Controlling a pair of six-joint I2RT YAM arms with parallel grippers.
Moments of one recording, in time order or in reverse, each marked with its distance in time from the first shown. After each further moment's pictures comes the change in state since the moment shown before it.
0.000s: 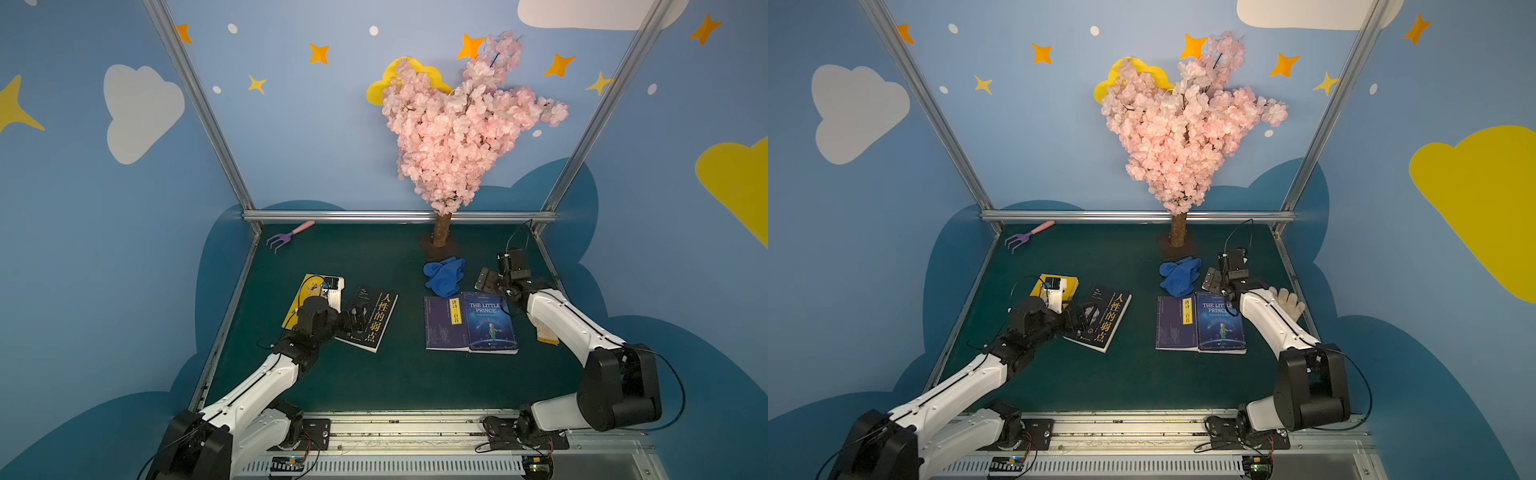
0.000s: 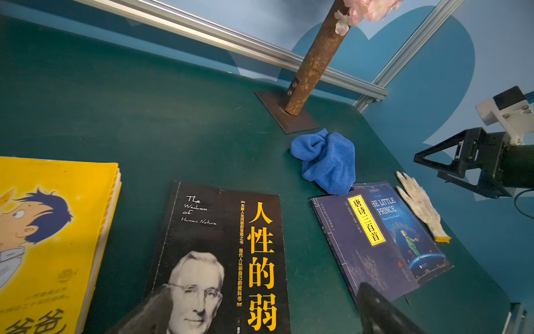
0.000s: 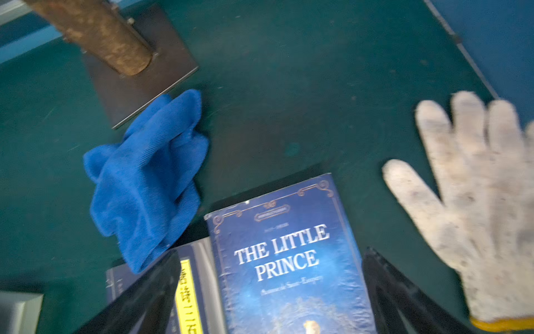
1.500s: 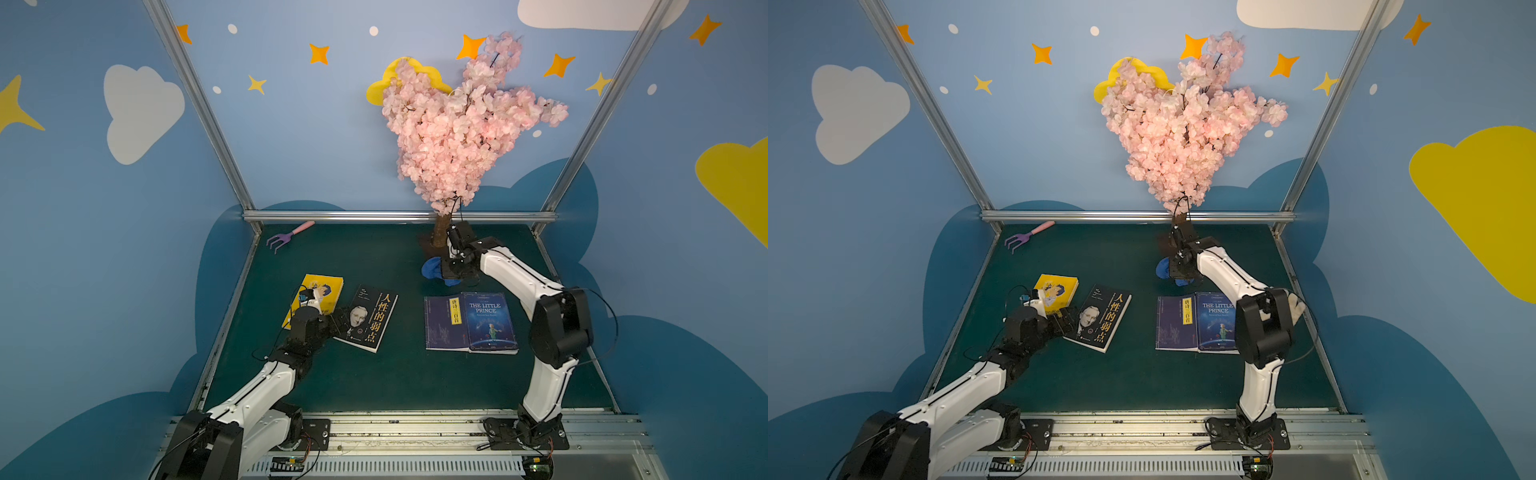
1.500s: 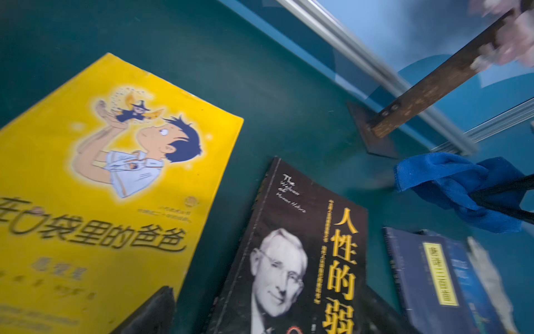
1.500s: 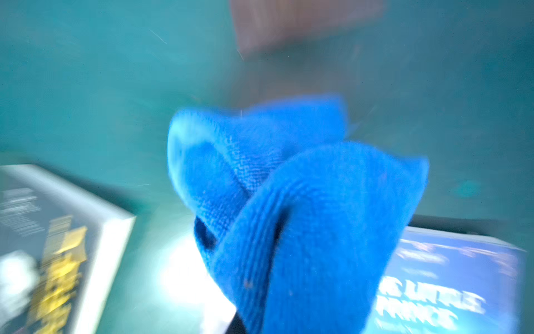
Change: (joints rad) left arm 0.114 0.027 -0.140 0.087 -0.086 -0.178; right arm 0.194 0.367 0.568 -0.336 -0.149 -0.150
